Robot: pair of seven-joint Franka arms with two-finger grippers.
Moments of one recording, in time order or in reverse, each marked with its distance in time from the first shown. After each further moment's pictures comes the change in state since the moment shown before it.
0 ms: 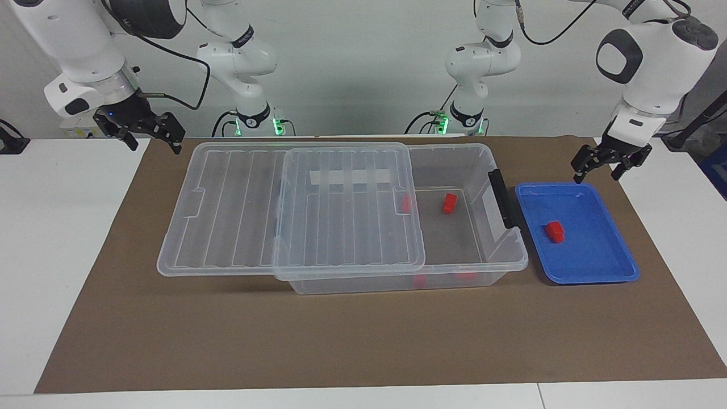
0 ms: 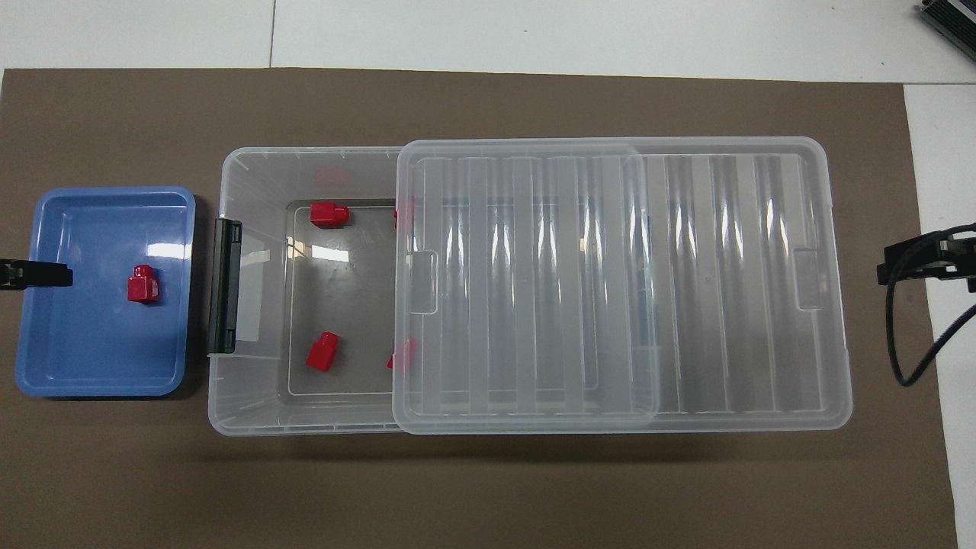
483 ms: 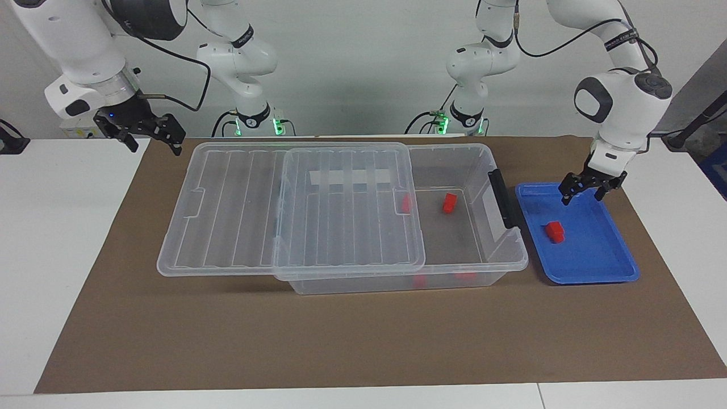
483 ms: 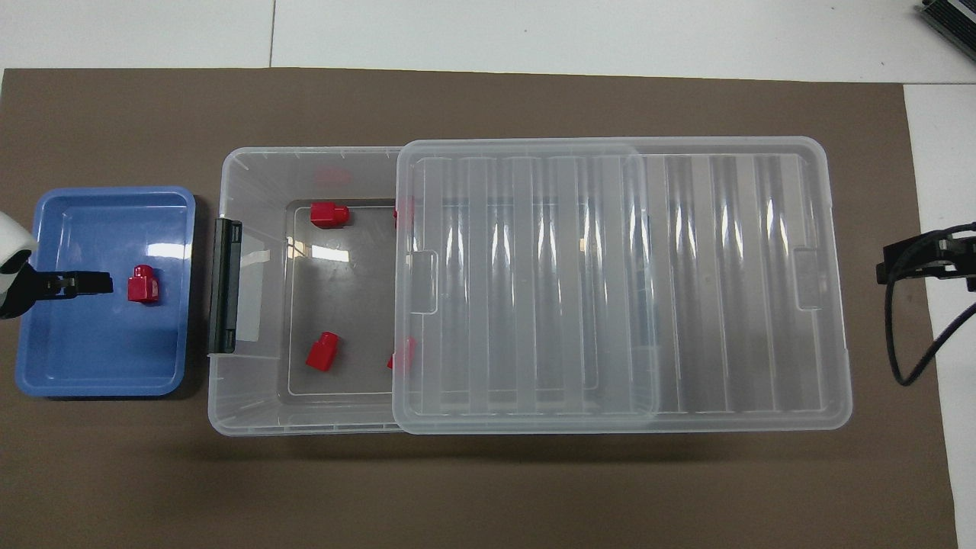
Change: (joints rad) left arm 0.001 0.035 -0.014 -0.109 0.000 0.154 -0.102; right arm 0.000 0.000 0.001 0.000 0.000 0.001 0.000
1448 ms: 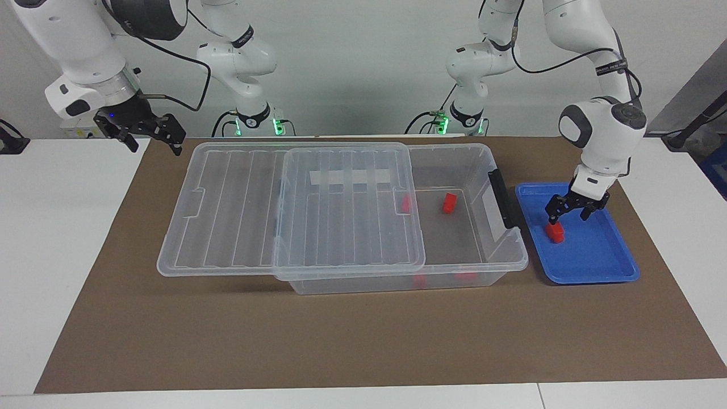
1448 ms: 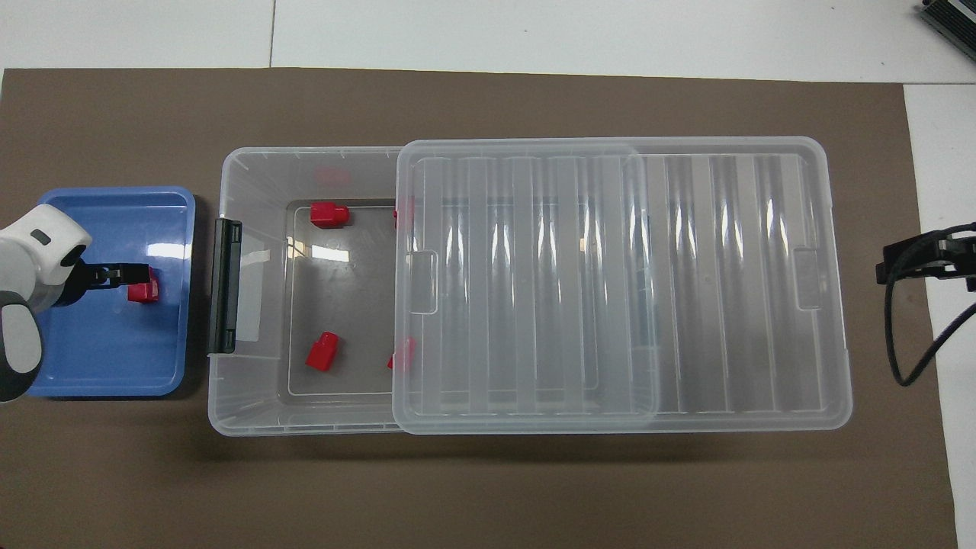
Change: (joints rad) left arm -0.021 0.126 -0.008 -0.024 0.000 0.172 -0.031; right arm 0.000 0.000 0.001 0.000 0.000 0.000 0.000
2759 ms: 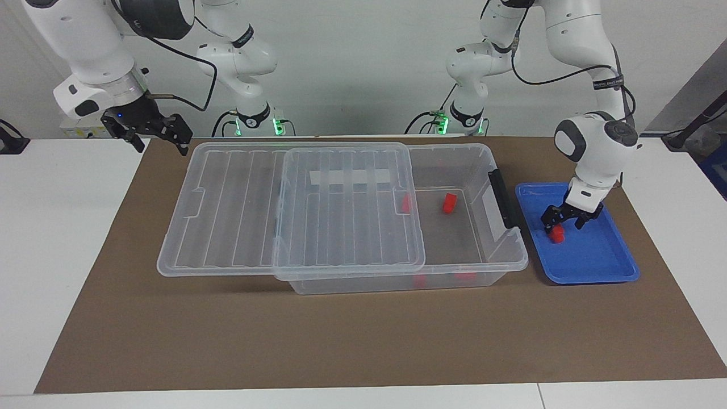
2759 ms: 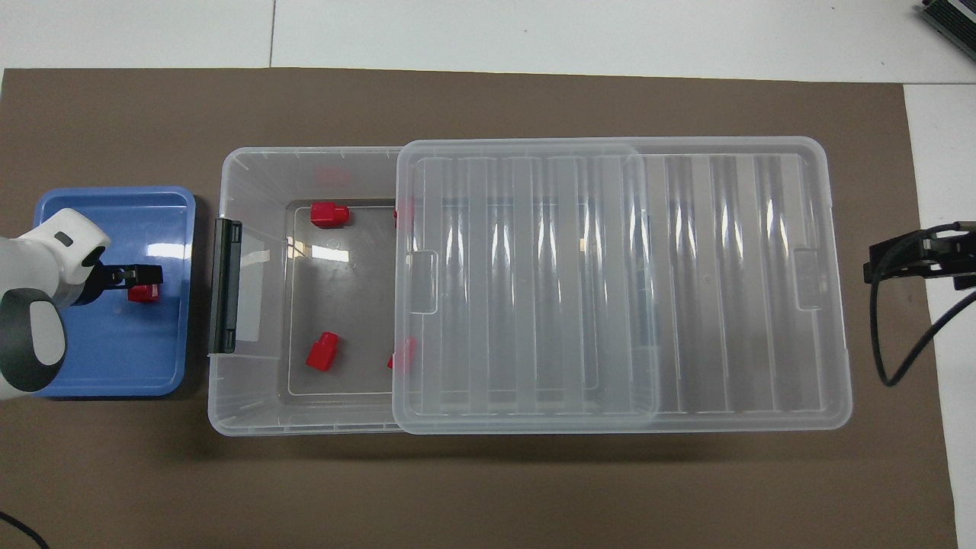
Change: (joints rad) left arm 0.001 0.059 0.004 0.000 0.000 0.046 0.001; right arm 0.023 0.000 0.001 0.000 0.000 0.000 0.019
